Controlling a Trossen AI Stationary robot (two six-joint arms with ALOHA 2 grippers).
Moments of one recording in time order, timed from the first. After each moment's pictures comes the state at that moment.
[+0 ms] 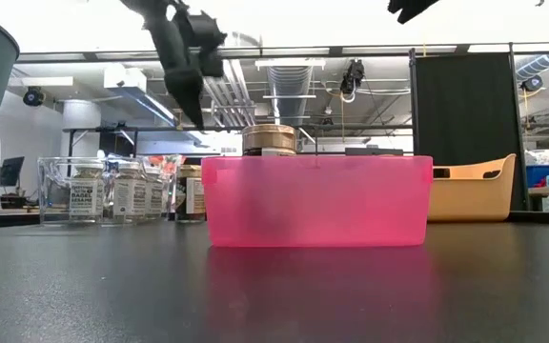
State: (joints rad) left arm 0.66 1.57 1.47 -0.99 -0.01 0.46; right arm 0.35 1.36 1.46 -1.22 0.75 0.60
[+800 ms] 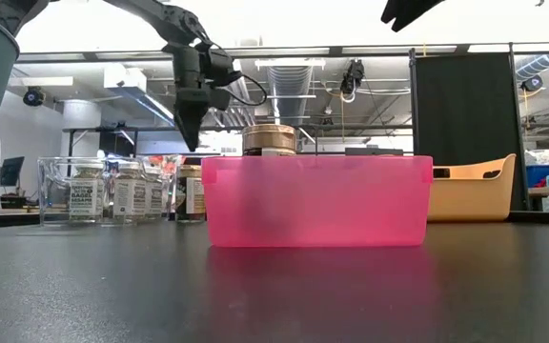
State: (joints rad) left arm 0.77 1.87 1.76 -1.27 -0.02 0.41; right arm 0.26 1.35 1.45 -1.18 0.70 0.50
